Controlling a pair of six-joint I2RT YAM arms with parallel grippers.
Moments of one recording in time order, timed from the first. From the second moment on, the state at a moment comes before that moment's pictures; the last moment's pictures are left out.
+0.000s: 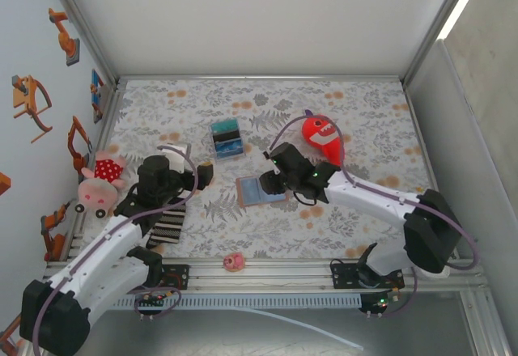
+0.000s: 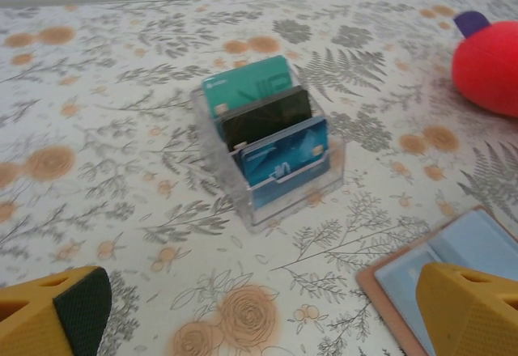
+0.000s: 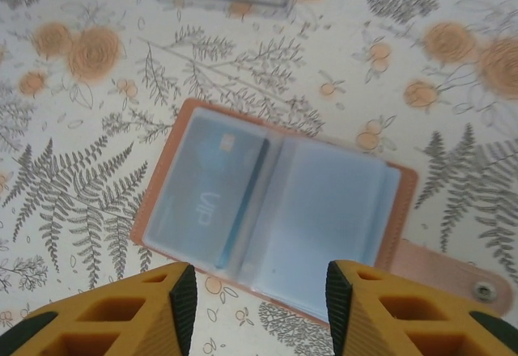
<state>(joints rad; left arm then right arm) -0.45 0.81 0.45 -0.10 -0.03 -0.15 0.88 1.45 0.96 -0.42 0.05 0.36</state>
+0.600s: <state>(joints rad) -0.45 0.77 0.40 -0.14 -0.35 -0.39 0.99 1.79 1.22 -0.57 0.08 0.35</state>
